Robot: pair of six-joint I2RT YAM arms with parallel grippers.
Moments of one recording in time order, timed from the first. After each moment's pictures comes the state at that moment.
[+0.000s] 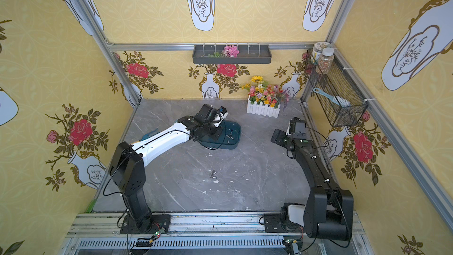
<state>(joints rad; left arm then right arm) -0.69 1.87 1.57 -0.59 0.02 0.00 -0.11 1.26 0.84 -0.43 -0.11 0.31</state>
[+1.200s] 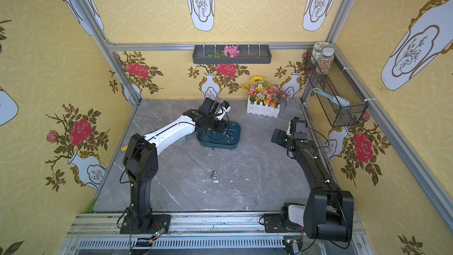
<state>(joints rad) -0.63 2.01 1.71 -0.57 0.16 0.02 -0.12 1.26 0.84 -0.43 -0.12 0.31</state>
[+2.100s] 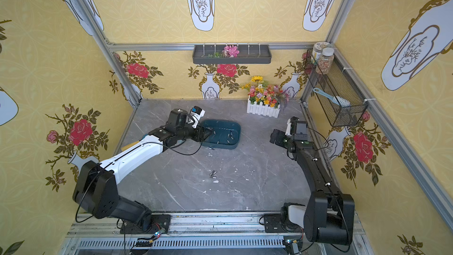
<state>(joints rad) -0.48 1.46 1.04 -0.23 0.35 -0.19 -0.12 1.22 0.83 -0.42 -0.20 0.26</state>
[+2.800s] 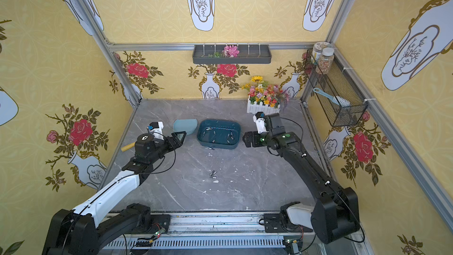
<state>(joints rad) -0.23 1.05 0.49 0.20 0.26 -0.71 0.33 1.28 1.04 -0.63 -0.24 0.14</state>
